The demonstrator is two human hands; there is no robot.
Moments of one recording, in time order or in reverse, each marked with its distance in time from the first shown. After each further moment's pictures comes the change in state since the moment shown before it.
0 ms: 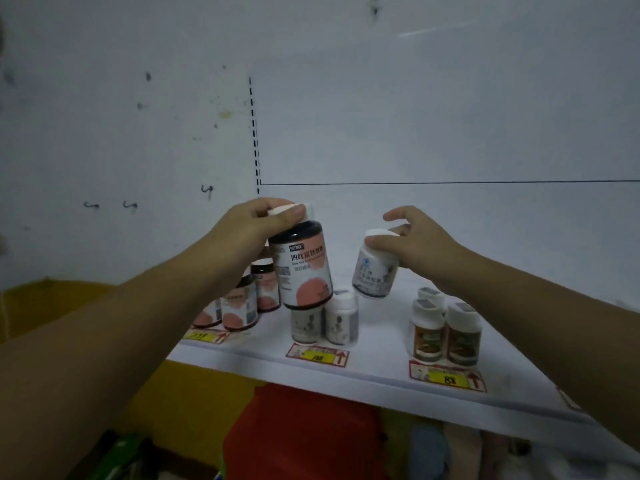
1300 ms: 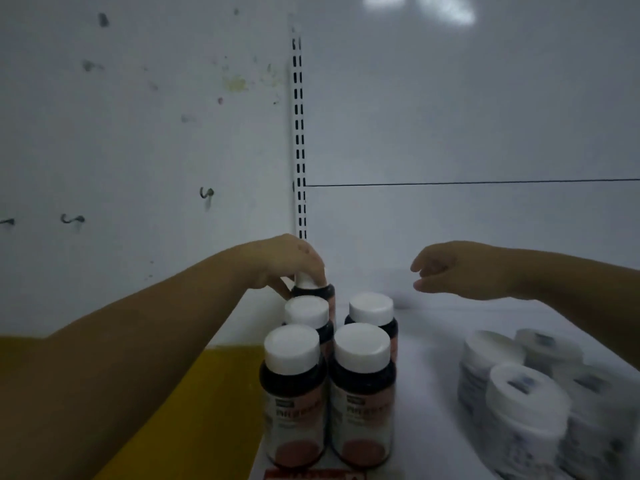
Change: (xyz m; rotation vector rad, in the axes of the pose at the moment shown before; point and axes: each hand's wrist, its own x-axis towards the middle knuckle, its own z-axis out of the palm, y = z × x) left_hand 0.254 -0.188 -0.146 0.401 -0.487 -0.301; right_hand 0.171 0.013 0.143 -0.728 -0.211 0.248
